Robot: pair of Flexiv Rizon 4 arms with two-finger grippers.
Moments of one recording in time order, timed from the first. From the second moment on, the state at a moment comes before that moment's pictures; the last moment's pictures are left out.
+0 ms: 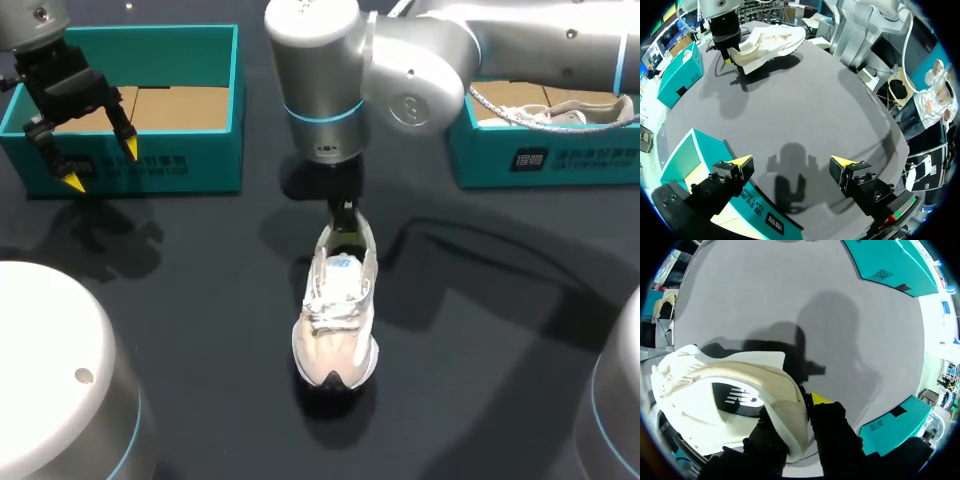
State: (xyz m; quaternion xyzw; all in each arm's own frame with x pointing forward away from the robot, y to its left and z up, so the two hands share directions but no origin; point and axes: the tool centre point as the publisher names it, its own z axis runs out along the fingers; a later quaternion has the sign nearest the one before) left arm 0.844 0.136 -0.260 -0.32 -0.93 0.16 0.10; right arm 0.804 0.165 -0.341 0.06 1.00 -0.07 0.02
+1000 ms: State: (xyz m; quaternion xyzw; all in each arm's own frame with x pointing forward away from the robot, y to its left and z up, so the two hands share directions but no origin) left arm 0.844 0.136 -0.260 -0.32 -0.93 0.16 0.10; right arm 0.827 0.123 -0.263 0.08 0.99 -0.09 0.06
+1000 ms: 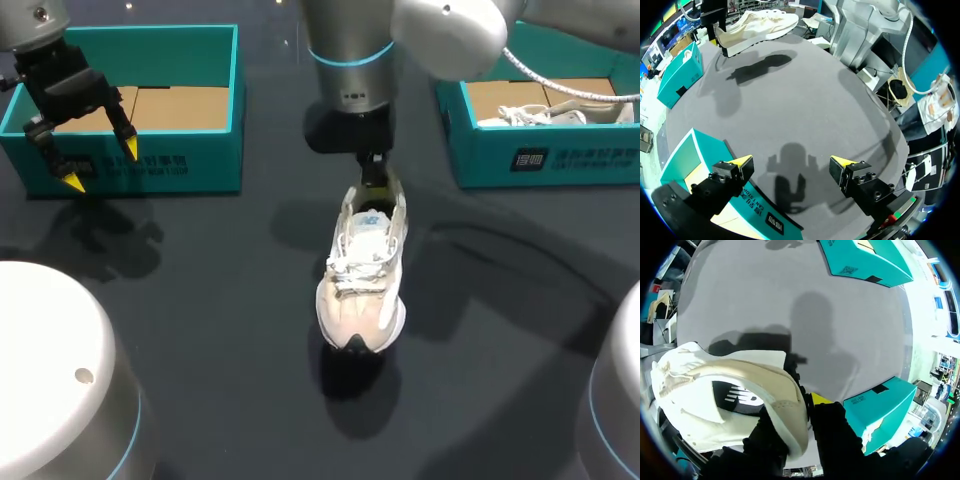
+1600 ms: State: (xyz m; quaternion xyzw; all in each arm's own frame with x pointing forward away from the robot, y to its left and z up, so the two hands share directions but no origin) left arm 0.844 0.136 -0.260 -0.32 -0.93 0.16 0.10; right arm 0.913 0.064 -0.171 0.04 0.98 -0.16 0.14
